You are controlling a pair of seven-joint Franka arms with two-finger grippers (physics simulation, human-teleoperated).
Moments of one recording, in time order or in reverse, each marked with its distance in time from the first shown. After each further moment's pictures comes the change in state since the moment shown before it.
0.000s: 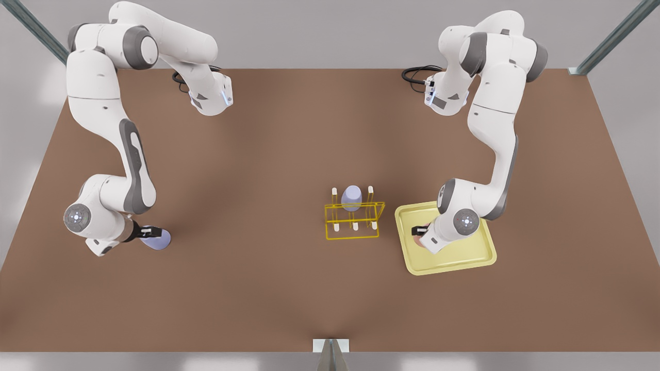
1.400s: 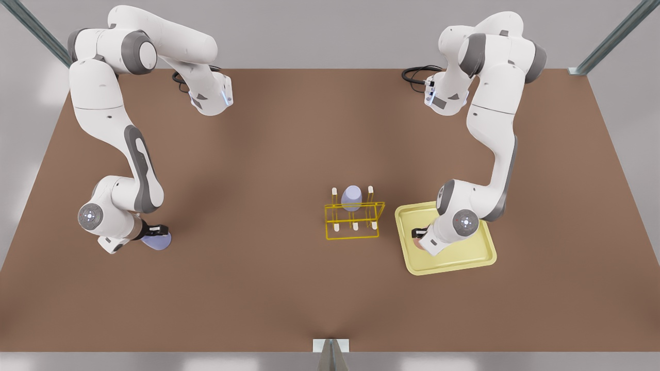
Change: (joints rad) left arm -0.008 0.007 0.005 0.028 -0.001 0.000 -0.013; right arm -0.015 0.035 0.007 -0.079 0.005 0.114 -0.053
